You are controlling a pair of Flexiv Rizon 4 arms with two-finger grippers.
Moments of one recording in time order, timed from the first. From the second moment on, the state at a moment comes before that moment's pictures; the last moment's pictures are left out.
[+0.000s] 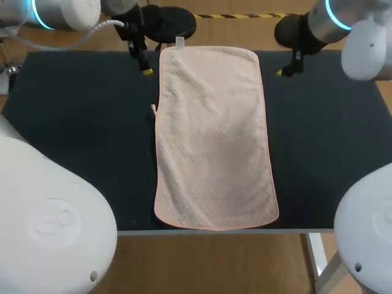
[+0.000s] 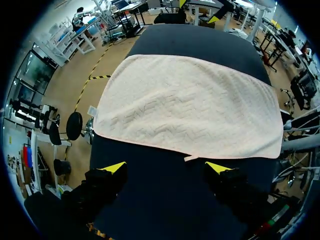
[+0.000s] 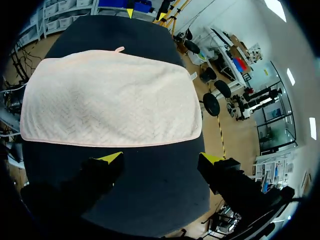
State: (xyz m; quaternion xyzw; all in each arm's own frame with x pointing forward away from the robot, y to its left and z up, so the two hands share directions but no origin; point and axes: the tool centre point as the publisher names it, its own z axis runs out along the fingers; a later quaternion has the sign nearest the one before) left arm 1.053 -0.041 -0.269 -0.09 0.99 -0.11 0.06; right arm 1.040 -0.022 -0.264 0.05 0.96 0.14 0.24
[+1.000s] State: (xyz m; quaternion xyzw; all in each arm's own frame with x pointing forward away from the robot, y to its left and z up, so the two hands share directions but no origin) left arm 1.042 -0.070 -0.313 -0.09 0.99 -0.10 -0.03; right arm 1.011 -0.006 -0.317 0.02 0.98 0.03 0.19
